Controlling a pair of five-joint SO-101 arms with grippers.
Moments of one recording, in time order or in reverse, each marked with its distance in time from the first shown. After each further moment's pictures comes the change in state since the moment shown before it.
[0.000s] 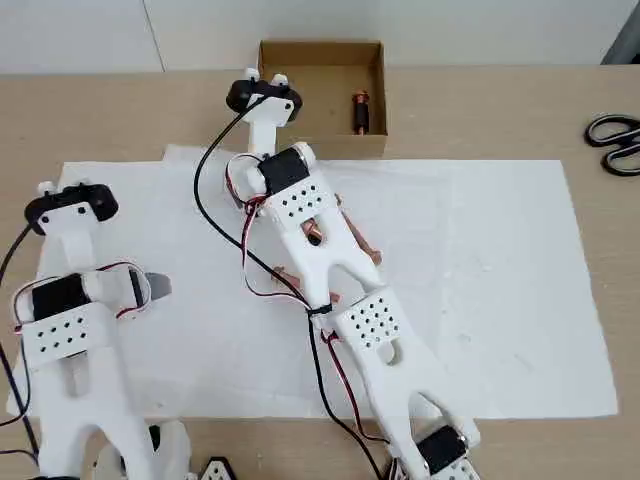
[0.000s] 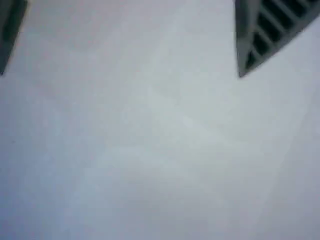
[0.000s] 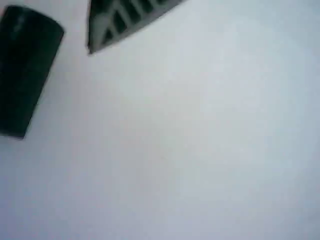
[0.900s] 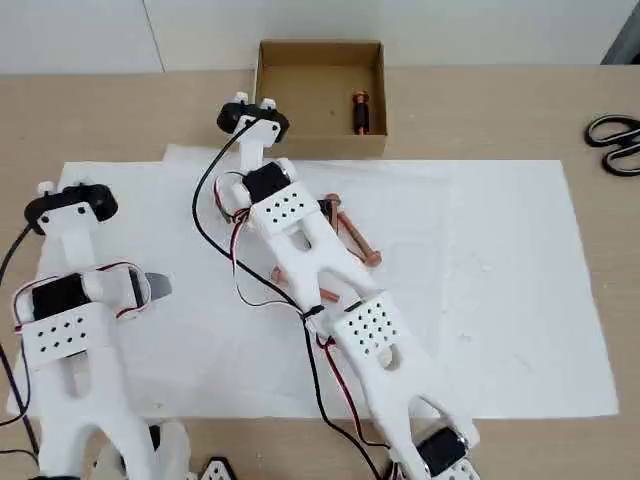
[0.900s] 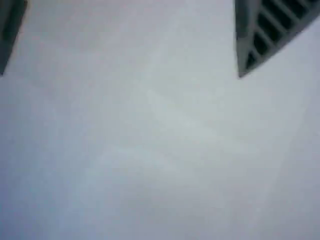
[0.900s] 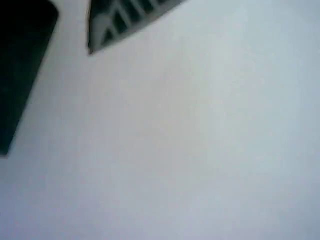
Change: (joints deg) left arm 0.0 0.0 0.0 0.0 0.0; right arm -1.6 -0.5 15.8 -10.6 -3.5
